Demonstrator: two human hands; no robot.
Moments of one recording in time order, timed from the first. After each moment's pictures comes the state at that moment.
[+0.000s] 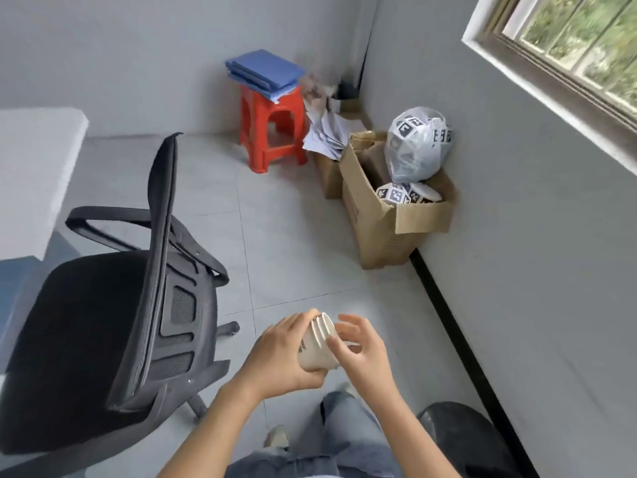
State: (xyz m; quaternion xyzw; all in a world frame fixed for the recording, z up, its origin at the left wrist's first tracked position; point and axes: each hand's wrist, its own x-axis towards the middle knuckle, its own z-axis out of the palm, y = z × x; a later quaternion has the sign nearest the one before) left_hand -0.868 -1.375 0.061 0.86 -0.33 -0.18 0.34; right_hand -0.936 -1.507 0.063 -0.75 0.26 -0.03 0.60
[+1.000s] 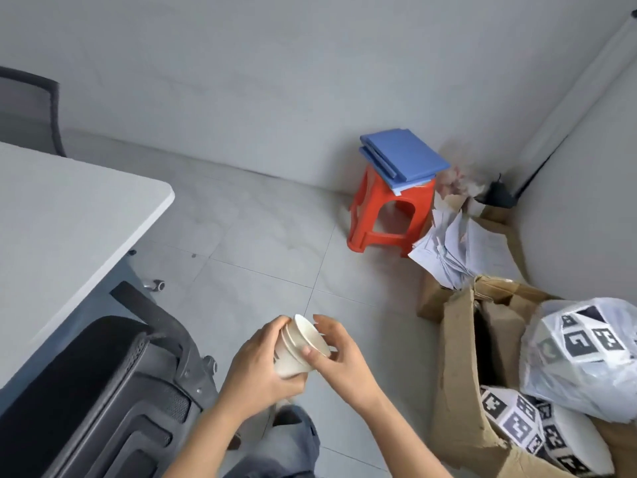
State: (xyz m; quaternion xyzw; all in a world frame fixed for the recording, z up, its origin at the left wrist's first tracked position) left_hand -0.478 -1.467 0.070 0.92 0.03 -0.02 0.39; right_hand -0.448 -1.613 0.070 -0.74 -0.06 0.23 0.63
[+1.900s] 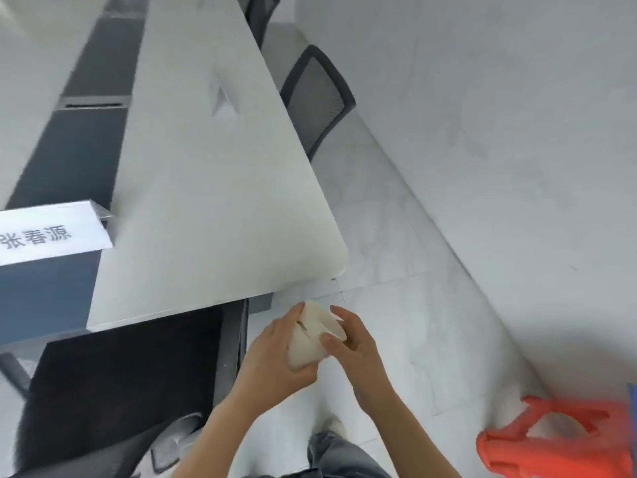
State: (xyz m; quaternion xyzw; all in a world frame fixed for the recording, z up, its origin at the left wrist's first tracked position) left_hand -0.275 -1.283 0.068 0.75 0.46 0.18 0.44; right_hand -0.140 -1.336 0.072 -0.63 -0.31 0.50 0.51
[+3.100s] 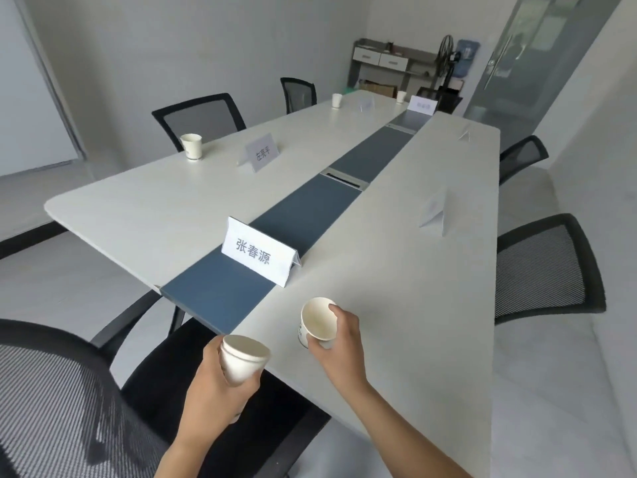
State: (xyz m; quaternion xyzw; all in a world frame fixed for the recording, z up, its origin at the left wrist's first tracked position) left_hand -0.390 -1.221 0.088 0.32 0.78 0.47 0.26; right_hand -0.256 -1.087 0.069 -0.51 -0.74 0.31 0.31
